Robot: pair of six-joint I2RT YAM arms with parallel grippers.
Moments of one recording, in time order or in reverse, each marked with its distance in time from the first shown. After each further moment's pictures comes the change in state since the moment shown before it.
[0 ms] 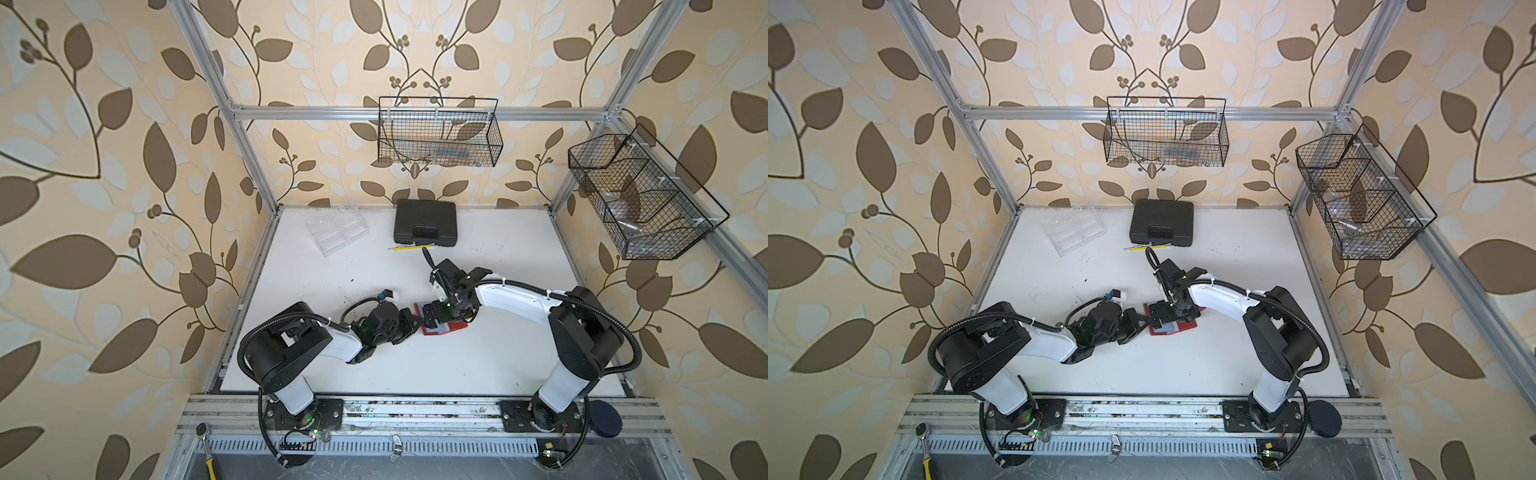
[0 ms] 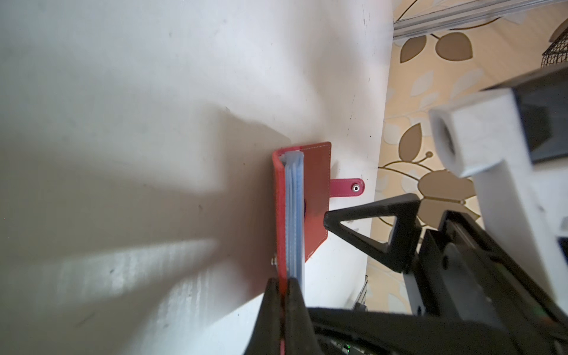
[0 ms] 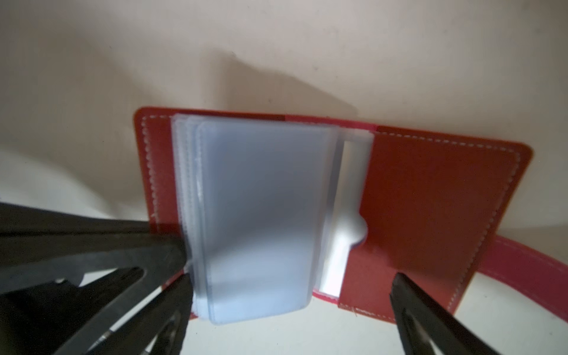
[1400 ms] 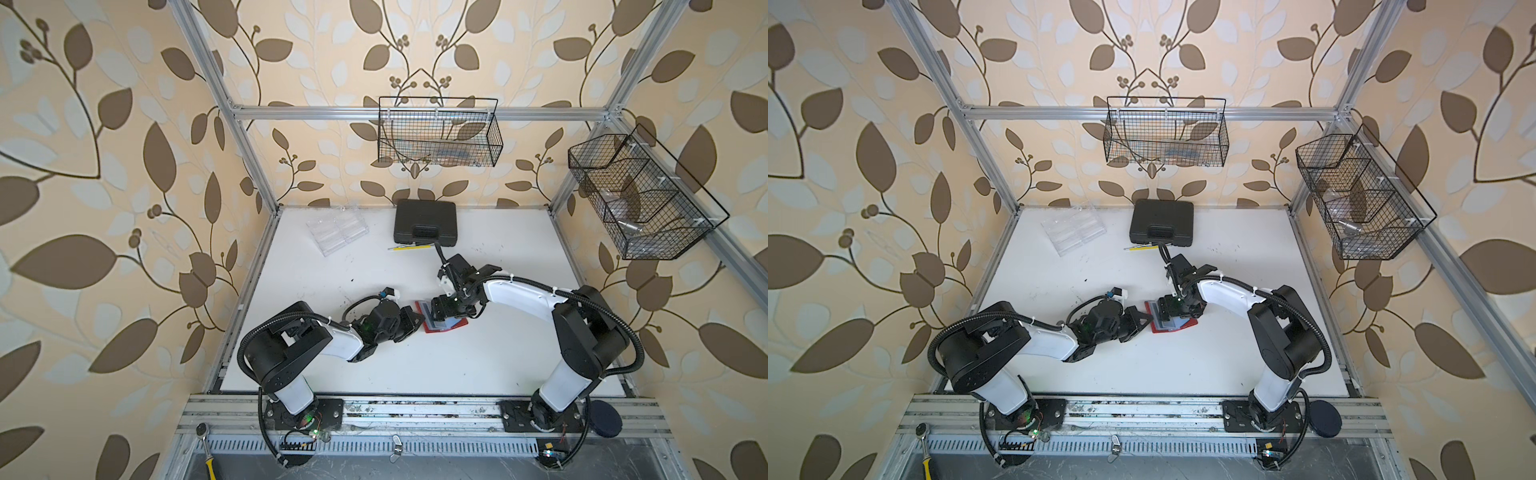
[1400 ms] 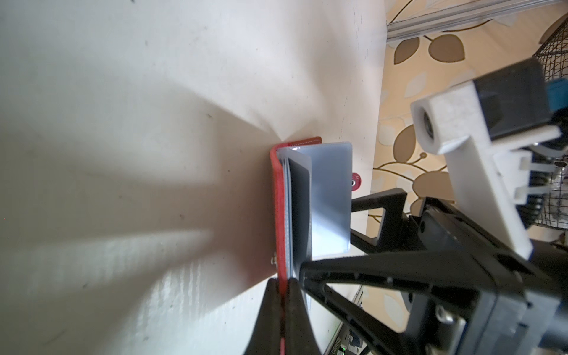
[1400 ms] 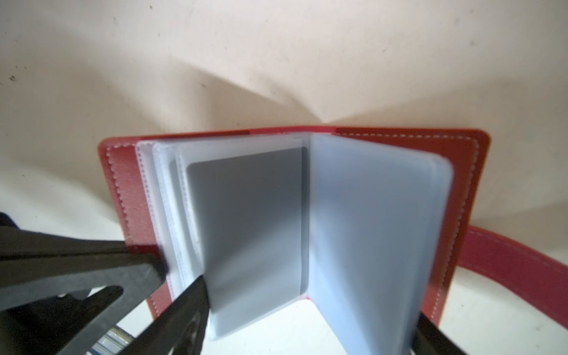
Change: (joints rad) left arm 0.000 0.005 0.020 -0.001 0.000 0.000; right arm -0.099 -0.024 -0.031 0.040 -0.068 0.000
